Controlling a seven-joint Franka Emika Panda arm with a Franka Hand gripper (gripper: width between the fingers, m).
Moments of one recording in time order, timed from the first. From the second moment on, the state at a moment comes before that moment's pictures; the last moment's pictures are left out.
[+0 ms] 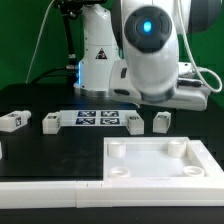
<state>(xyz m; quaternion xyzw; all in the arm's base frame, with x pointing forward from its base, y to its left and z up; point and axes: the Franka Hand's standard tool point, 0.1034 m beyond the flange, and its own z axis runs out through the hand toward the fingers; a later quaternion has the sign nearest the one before) 0.380 0.117 0.042 -0.89 0.15 0.42 0.06</state>
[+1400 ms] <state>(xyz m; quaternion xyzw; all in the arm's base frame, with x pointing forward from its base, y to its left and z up) 0.376 0.137 0.011 -0.87 0.13 0.47 0.05</state>
